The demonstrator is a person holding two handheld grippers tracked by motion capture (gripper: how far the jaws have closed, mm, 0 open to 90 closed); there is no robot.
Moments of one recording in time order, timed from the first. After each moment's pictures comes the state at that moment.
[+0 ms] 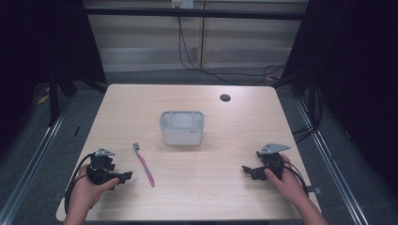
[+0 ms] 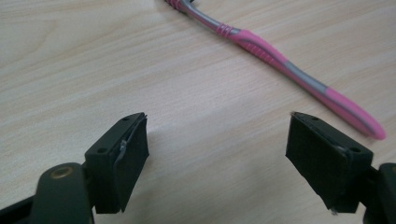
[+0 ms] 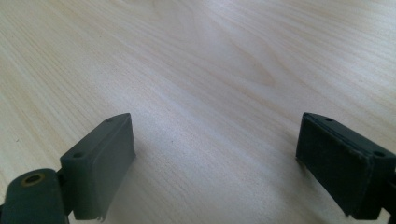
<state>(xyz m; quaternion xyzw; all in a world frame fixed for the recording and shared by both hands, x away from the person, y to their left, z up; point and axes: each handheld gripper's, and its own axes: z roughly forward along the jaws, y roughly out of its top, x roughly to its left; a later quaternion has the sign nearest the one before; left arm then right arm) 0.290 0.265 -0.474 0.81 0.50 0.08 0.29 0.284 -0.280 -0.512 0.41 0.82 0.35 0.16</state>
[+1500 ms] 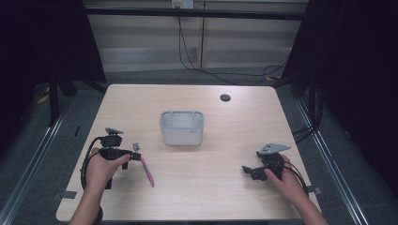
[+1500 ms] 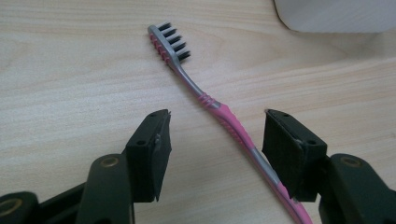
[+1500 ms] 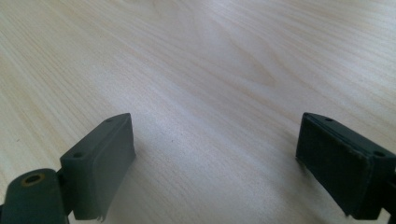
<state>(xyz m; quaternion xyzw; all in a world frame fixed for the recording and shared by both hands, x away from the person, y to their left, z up) 0.339 0.232 -0.453 0.74 0.61 0.01 0.27 0.284 -0.280 -0.512 0.41 0.82 0.35 0.16</state>
